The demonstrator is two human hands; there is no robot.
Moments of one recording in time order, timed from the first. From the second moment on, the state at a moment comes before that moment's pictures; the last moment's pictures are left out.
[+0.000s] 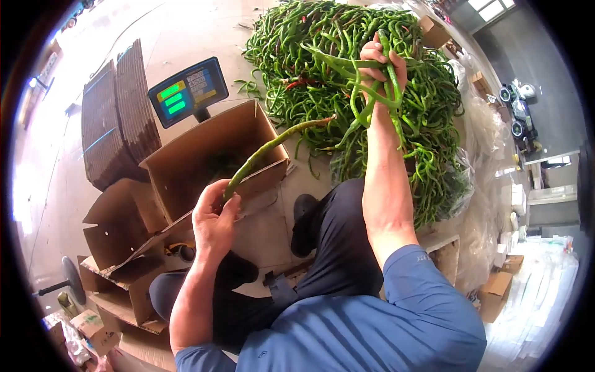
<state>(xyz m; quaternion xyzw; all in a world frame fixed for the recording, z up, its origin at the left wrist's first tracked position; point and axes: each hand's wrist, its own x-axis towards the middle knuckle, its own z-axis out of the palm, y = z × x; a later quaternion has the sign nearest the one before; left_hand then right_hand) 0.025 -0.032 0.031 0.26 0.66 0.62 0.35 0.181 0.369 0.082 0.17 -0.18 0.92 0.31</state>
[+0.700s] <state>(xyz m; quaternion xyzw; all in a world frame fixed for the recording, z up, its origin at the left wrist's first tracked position) -0.148 -0.175 0.052 0.19 0.81 0.55 -0.05 0.137 0.340 0.082 0.16 -0.20 0.94 0.23</state>
